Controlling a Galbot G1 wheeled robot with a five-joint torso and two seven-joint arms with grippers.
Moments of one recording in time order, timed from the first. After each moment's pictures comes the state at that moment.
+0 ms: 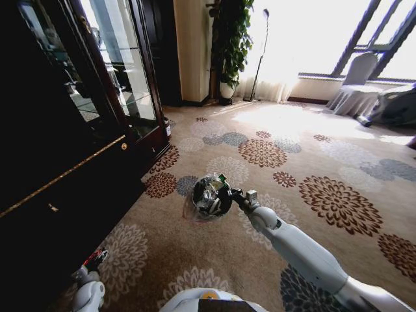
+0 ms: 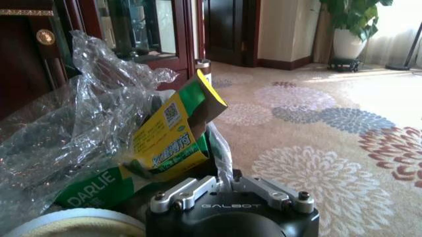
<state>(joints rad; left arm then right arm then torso) 1.39 -1.25 -0.90 -1.16 -0.59 -0.09 -0.17 -0.74 0.94 -0.23 1.62 0.74 -0.19 0.16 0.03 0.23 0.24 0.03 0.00</state>
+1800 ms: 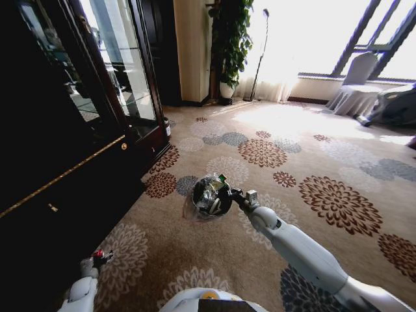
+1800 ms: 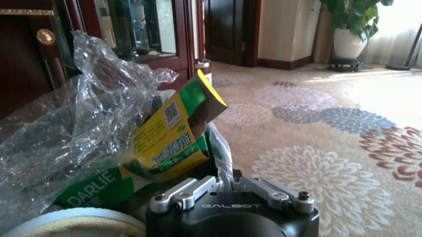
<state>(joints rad) 1.26 -1.18 -0.96 -0.91 -0.20 0.01 0.07 -0.74 0.94 -0.23 1.62 0.74 -0.19 0.16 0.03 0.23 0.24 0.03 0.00</state>
